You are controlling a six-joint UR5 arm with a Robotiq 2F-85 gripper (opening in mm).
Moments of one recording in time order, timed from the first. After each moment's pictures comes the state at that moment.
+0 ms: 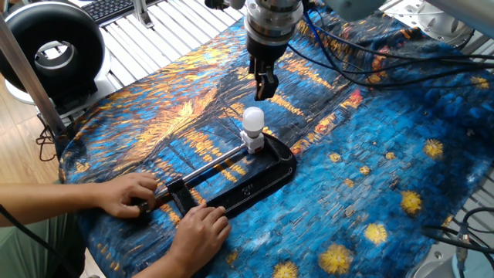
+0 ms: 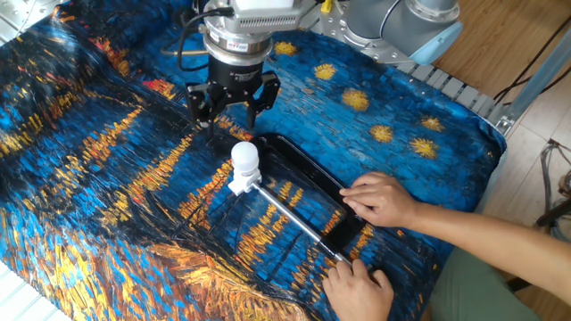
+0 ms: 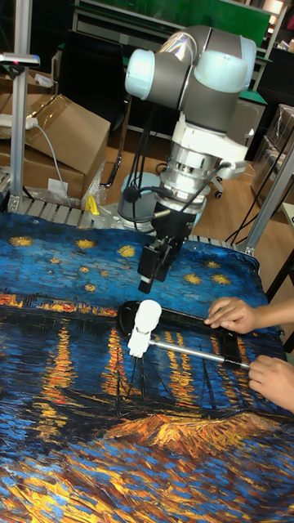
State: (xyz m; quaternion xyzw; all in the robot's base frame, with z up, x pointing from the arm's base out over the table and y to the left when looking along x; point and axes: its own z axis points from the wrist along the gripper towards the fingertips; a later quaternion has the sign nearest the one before) arm 0.528 0.029 0.171 -0.50 0.86 -0.06 0.07
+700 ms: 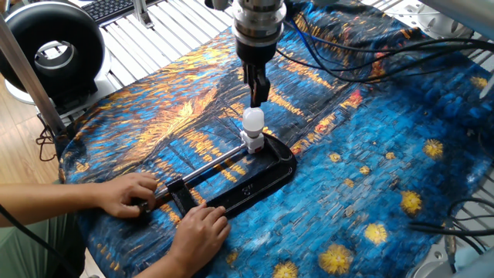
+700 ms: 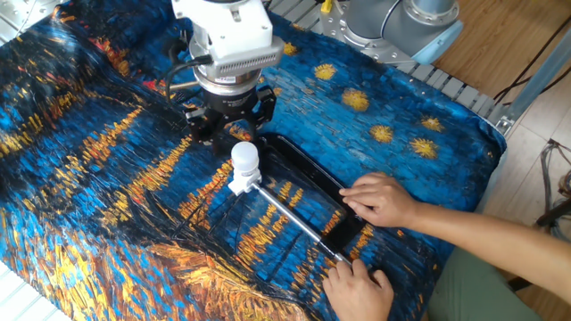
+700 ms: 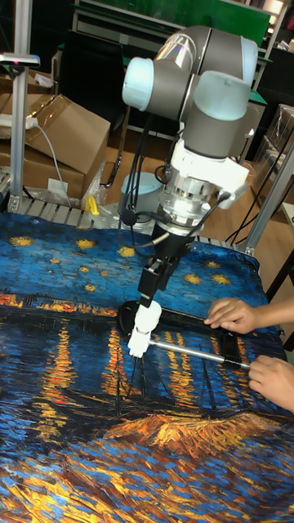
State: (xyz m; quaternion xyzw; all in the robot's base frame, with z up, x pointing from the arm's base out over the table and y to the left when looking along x) arm 0.523 0.034 0.148 -0.51 0.86 -0.02 0.01
